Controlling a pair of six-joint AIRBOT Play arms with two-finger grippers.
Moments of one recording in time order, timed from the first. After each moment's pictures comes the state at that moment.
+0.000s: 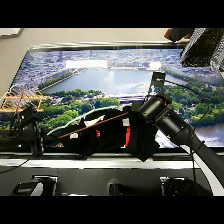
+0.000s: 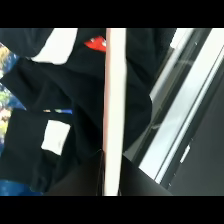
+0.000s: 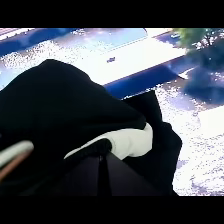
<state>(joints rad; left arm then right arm) 0.11 -0.63 0.77 0.90 -1.51 -0.43 0.66 -1.18 1.19 -2.07 1.26 2.59</state>
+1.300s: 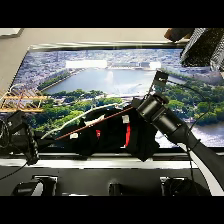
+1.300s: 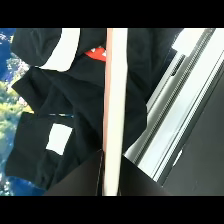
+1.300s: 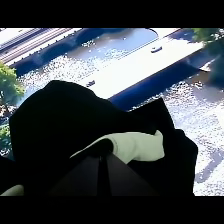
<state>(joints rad) 0.11 -0.51 0.81 0.90 -1.54 -0.51 0.66 -1.21 1.19 -2.11 1.22 2.74</state>
